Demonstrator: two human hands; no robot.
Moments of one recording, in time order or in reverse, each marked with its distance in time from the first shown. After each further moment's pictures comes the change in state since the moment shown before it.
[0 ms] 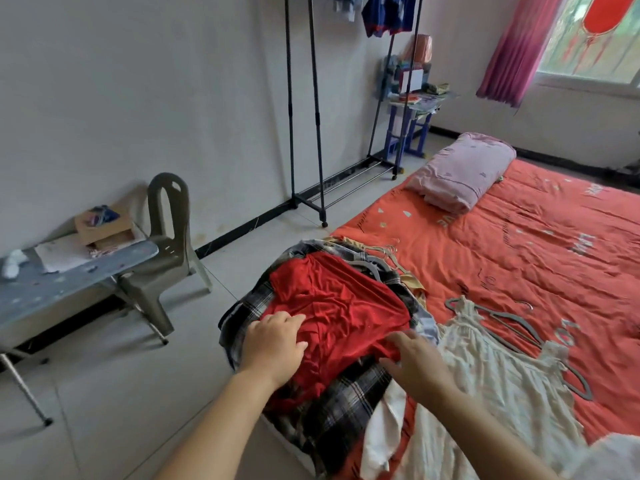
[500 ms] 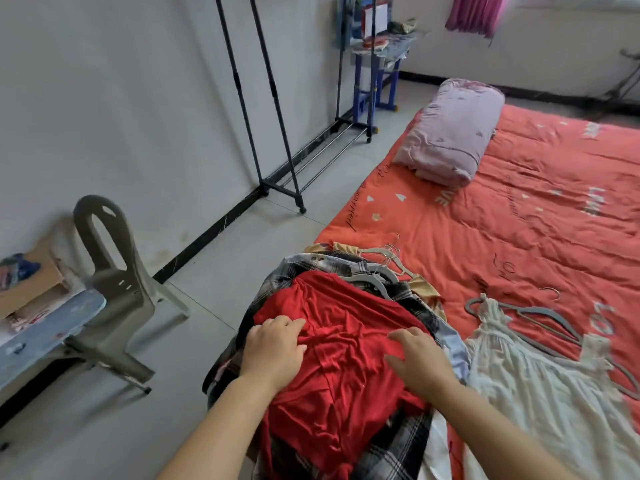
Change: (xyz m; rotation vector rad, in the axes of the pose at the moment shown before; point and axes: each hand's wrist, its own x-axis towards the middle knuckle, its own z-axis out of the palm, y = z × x) left_hand 0.220 -0.049 0.015 0.065 -0.206 0.129; right_hand 0.192 0.011 0.019 0.104 -0.049 0.255
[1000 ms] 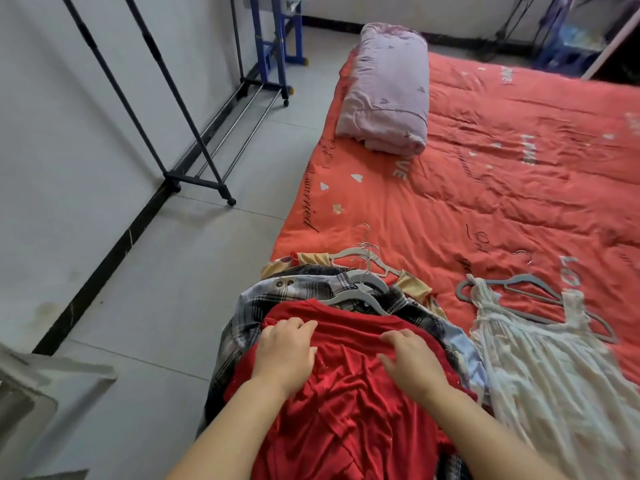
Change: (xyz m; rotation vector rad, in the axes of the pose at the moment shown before) left_hand 0.208 -0.043 0.046 -0.008 -0.129 0.385; right_hand 0.142 -0.015 0.052 0.061 0.012 0.357
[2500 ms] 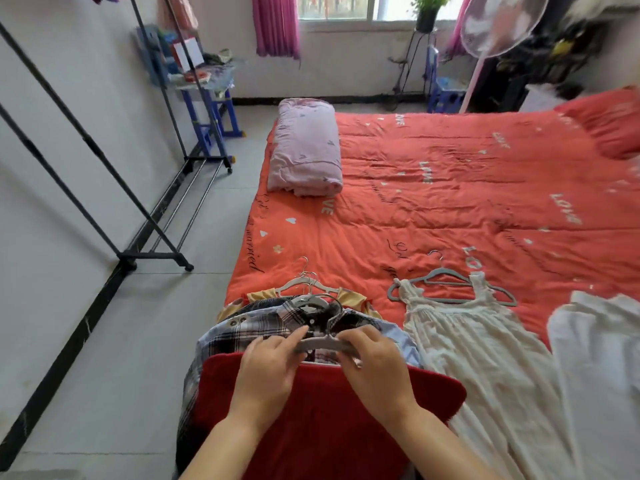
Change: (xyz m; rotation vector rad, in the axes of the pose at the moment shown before) left_hand -0.074 0.087 -0.038 -0.277 0.454 0.384; right_hand -0.136 -0.005 -0.060 0.288 0.852 -0.340
